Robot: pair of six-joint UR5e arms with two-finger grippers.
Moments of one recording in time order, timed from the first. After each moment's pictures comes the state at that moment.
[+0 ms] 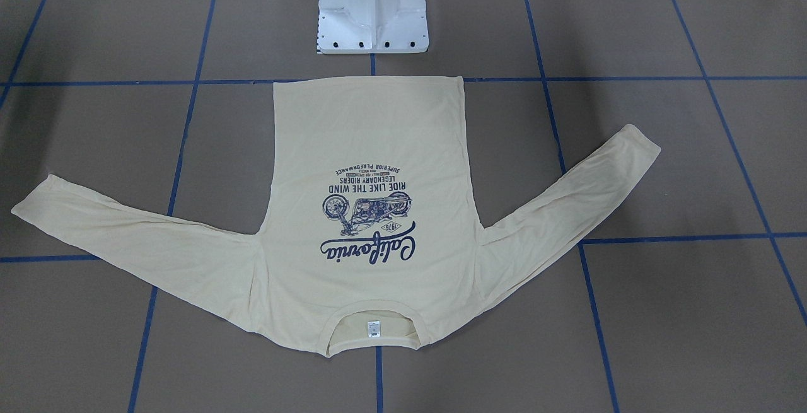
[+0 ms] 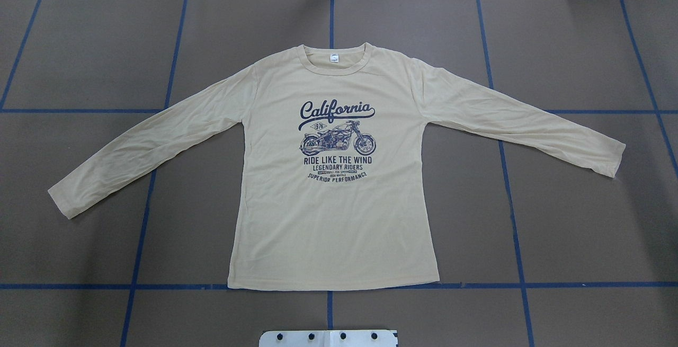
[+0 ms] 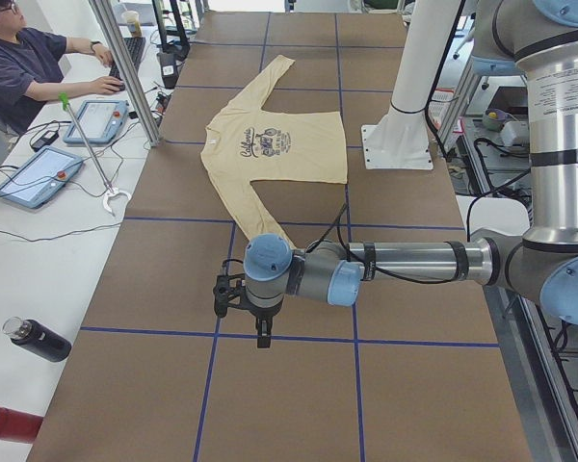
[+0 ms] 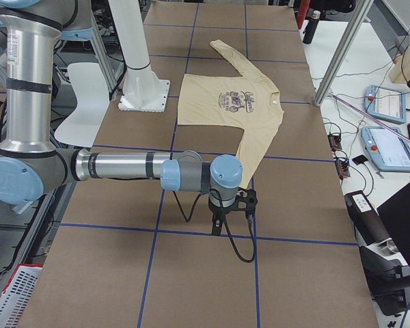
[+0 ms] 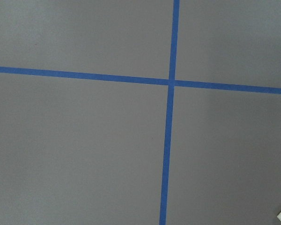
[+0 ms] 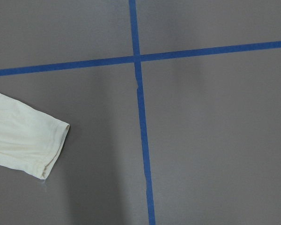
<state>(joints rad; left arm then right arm) -1.55 -1.42 -1.69 -1.79 -2.37 -0.21 1.56 -1.69 1.73 -1.63 2.35 0.11</state>
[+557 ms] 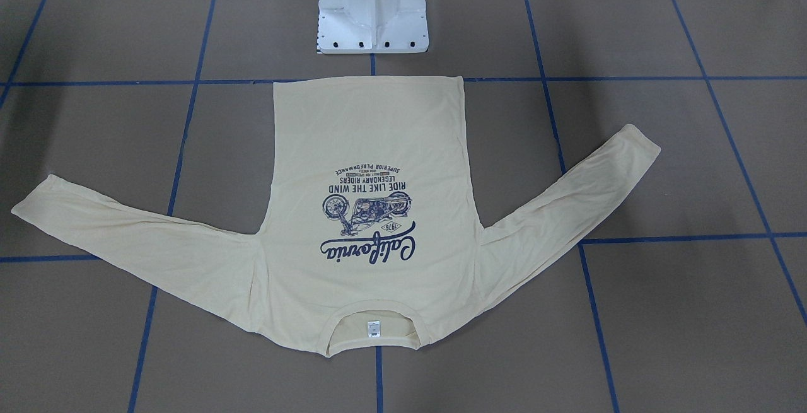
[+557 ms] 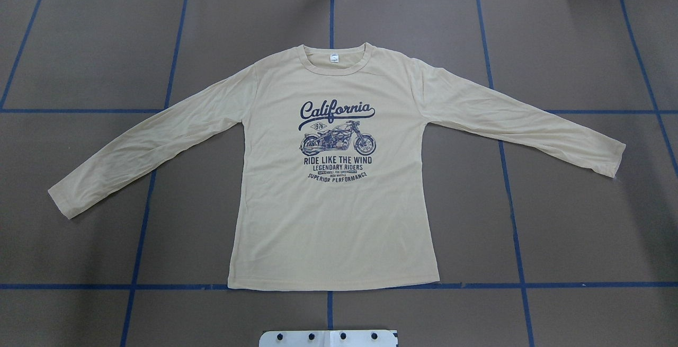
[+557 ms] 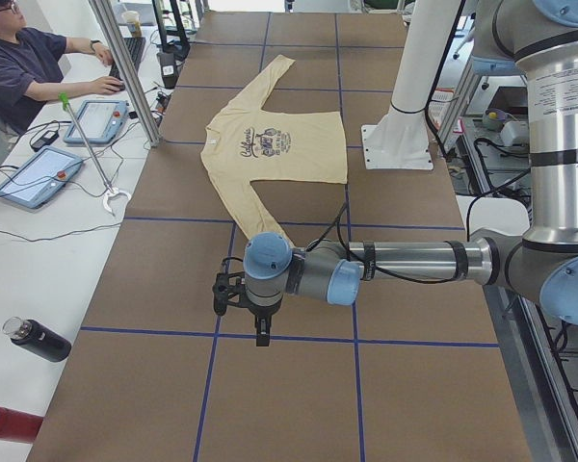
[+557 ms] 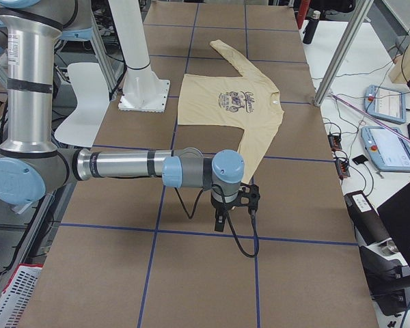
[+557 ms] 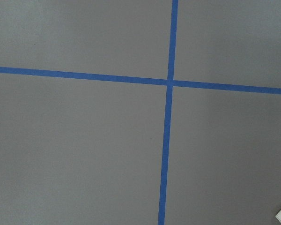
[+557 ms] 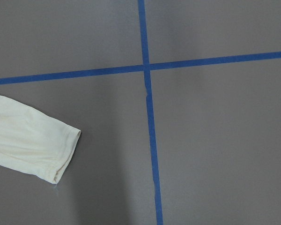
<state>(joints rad) -1.55 -1.42 -1.69 -1.81 -2.37 -0.21 1.55 -1.67 1.76 -1.62 2.37 0.12</state>
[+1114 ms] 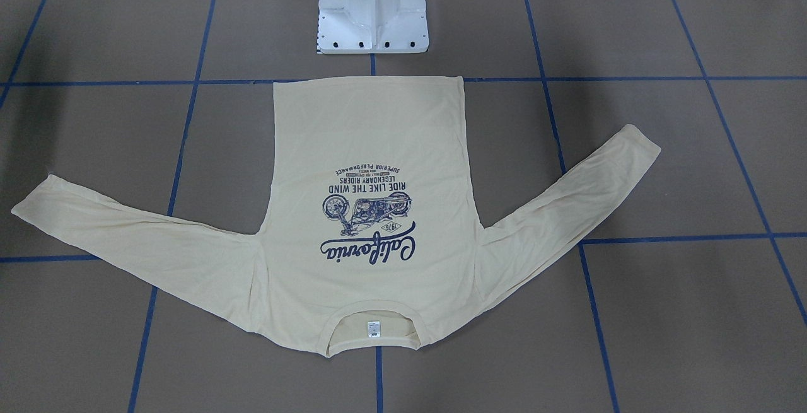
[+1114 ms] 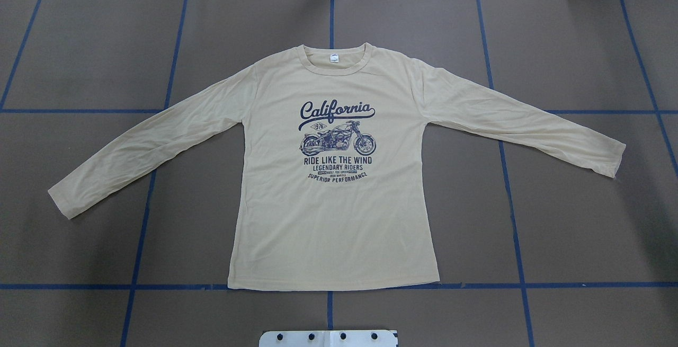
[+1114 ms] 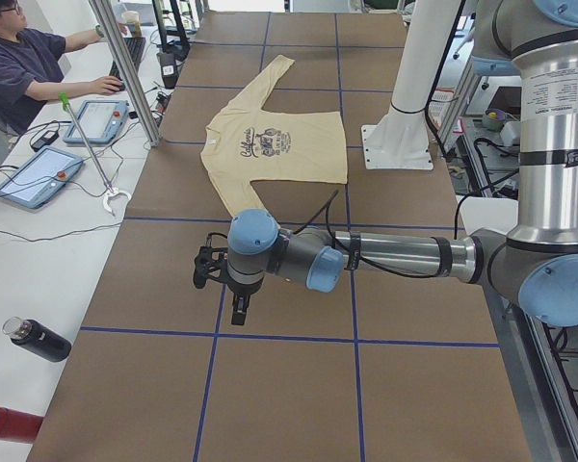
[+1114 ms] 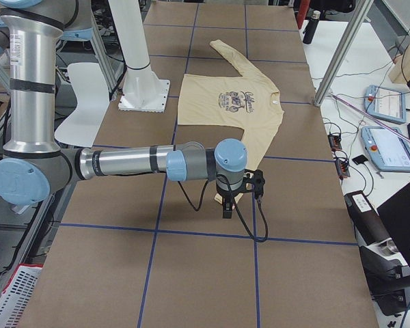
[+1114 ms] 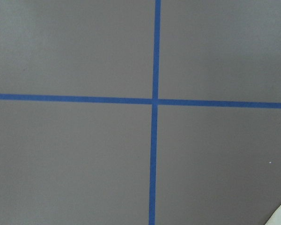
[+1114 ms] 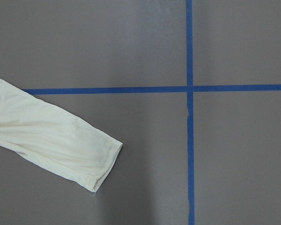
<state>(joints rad) -1.54 -1.50 -1.69 -1.88 -2.37 -0.22 1.53 -1.66 1.77 -1.54 2.43 0.13</state>
